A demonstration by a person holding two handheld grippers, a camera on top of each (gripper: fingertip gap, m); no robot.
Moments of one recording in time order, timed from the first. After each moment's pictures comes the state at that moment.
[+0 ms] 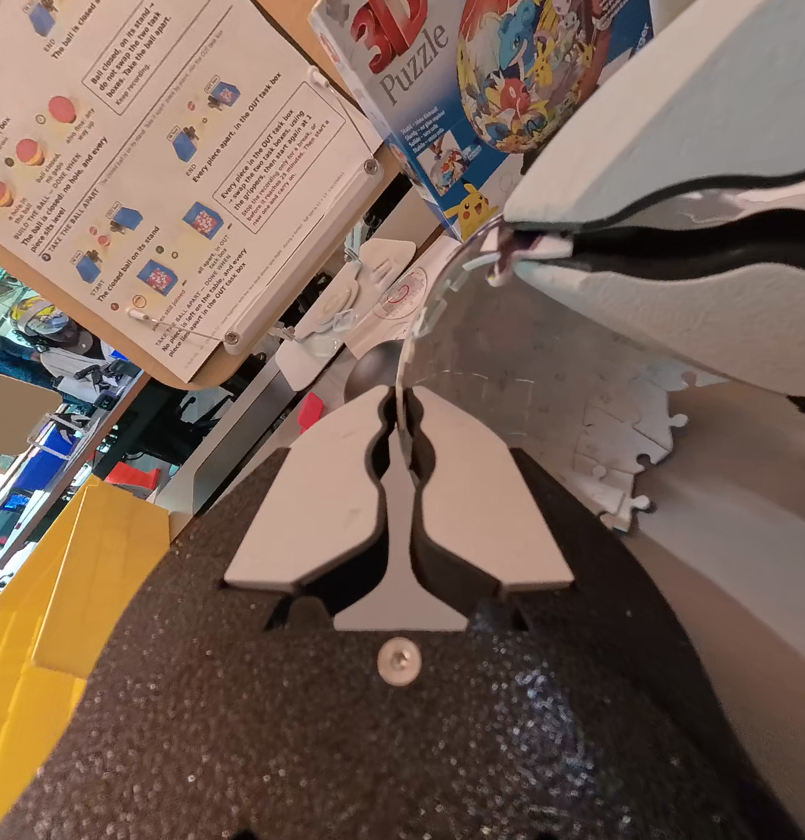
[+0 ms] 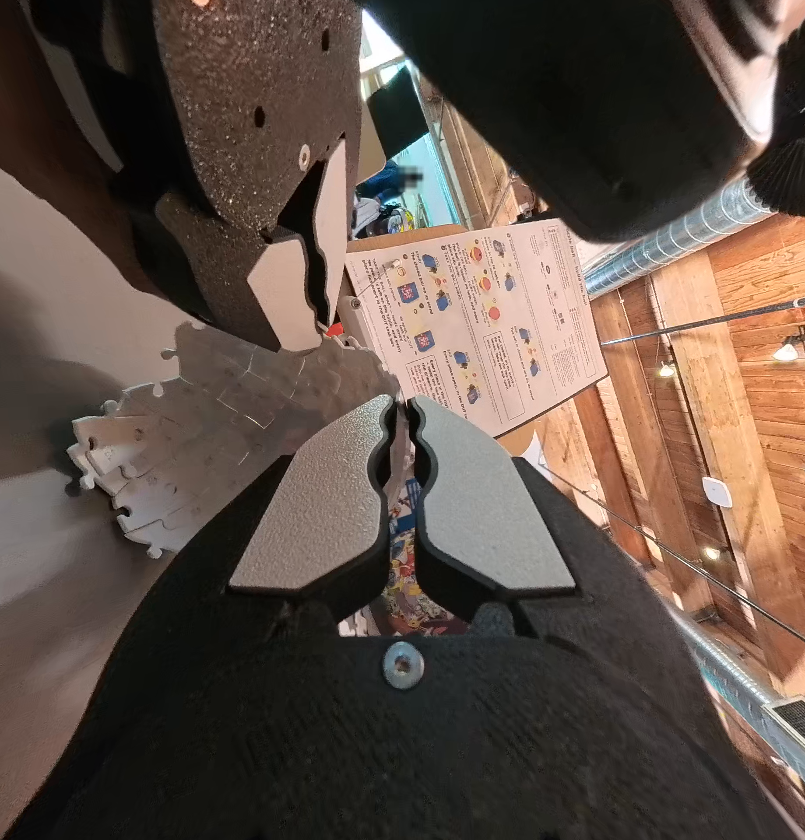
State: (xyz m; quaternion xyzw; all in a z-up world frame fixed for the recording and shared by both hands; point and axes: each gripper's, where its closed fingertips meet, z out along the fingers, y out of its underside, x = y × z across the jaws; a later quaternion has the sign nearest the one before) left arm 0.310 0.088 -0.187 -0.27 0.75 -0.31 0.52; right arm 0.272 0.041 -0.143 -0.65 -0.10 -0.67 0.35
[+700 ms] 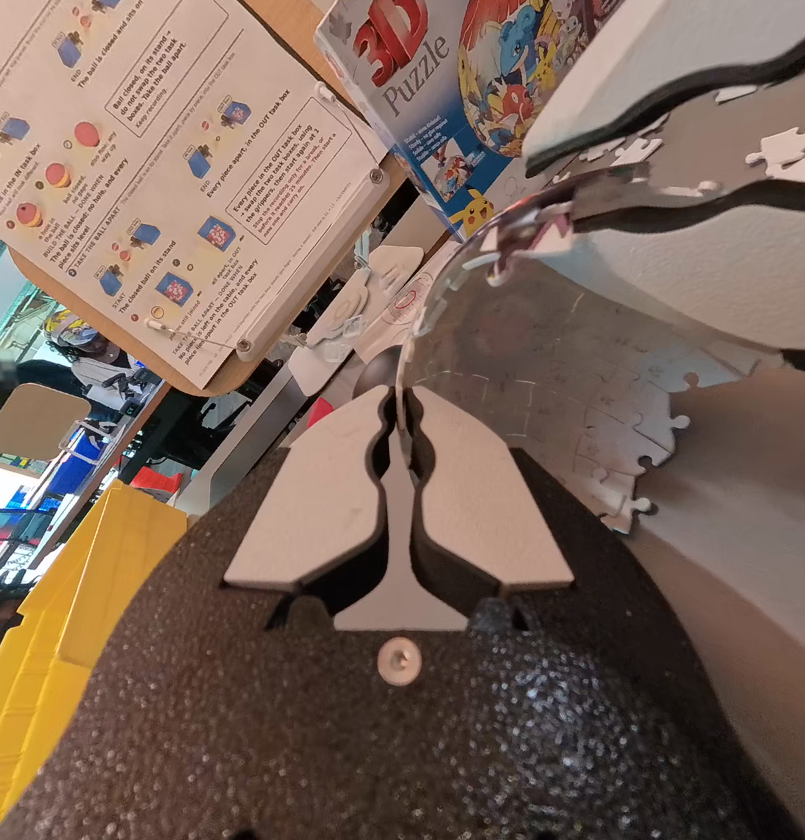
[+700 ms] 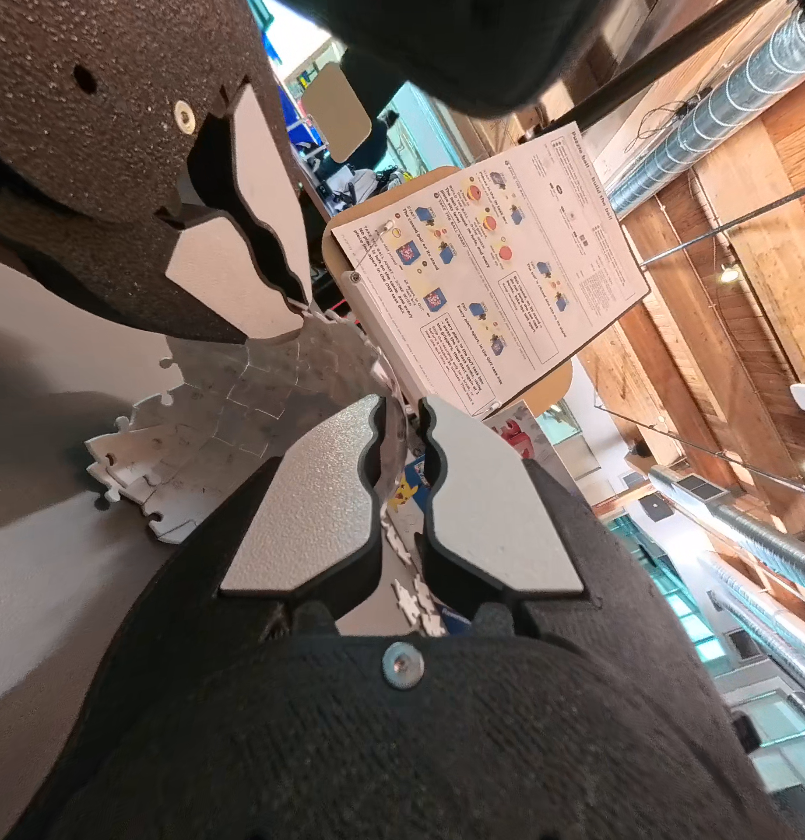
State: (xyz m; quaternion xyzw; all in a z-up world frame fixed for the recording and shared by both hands) left arm 0.309 0.085 -0.185 -0.26 0.74 -0.30 0.54; right arm 0.281 0.024 -0.147 -0.67 0.00 -0.63 0.40
